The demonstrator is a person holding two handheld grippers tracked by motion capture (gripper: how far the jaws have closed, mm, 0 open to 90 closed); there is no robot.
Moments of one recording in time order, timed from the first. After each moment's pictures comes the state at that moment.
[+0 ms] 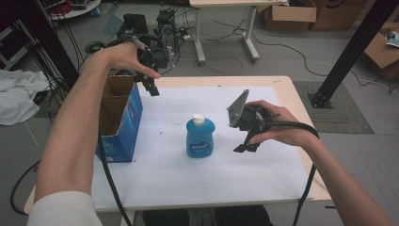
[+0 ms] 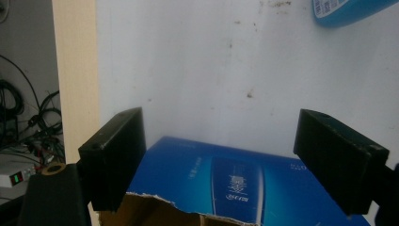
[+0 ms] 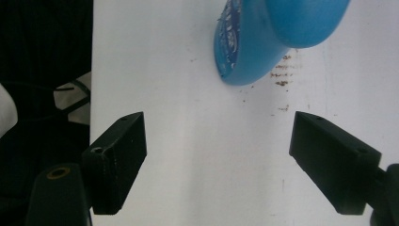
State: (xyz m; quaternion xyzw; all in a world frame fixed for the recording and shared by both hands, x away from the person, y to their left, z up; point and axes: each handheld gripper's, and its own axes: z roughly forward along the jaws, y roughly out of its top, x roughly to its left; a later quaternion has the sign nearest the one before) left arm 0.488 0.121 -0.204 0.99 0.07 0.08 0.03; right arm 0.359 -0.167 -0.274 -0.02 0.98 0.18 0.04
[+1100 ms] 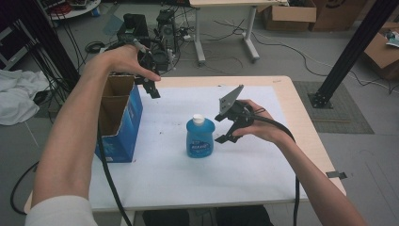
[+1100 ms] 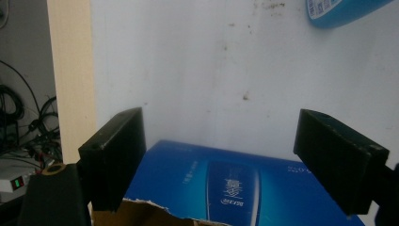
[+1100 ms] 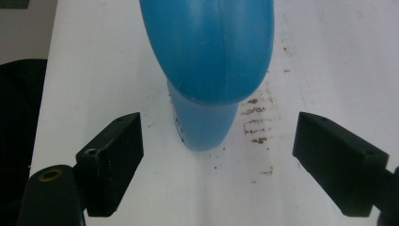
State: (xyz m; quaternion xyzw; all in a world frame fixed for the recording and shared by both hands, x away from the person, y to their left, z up) left arm 0.482 0.119 -0.207 0.99 0.06 0.09 0.03; right arm 0.411 -0.152 -0.324 0.02 0.95 0.31 0.02
